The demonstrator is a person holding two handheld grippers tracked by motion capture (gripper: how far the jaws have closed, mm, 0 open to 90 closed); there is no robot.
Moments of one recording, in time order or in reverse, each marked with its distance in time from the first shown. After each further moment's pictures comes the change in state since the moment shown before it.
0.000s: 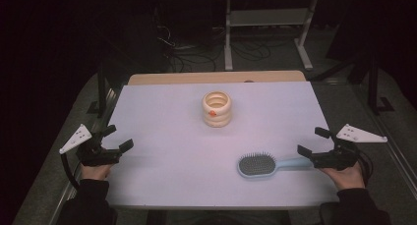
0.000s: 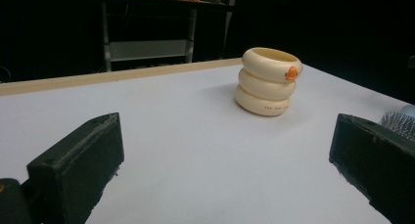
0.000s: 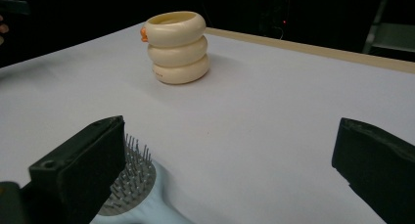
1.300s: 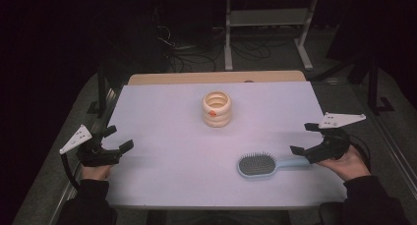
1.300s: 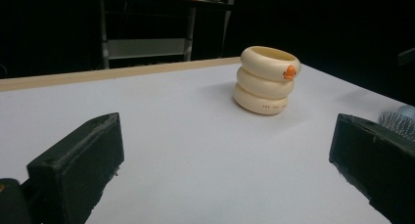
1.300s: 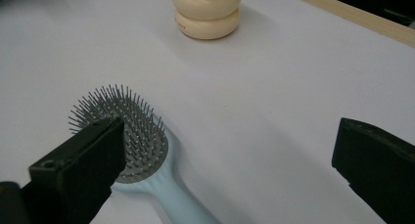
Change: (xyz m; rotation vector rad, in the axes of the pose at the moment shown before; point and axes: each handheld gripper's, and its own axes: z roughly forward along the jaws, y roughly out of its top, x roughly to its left) left arm 0.000 -0.001 0.000 0.001 -0.006 -0.014; right arm 0.005 0.039 0.023 0.283 0.094 -0.148
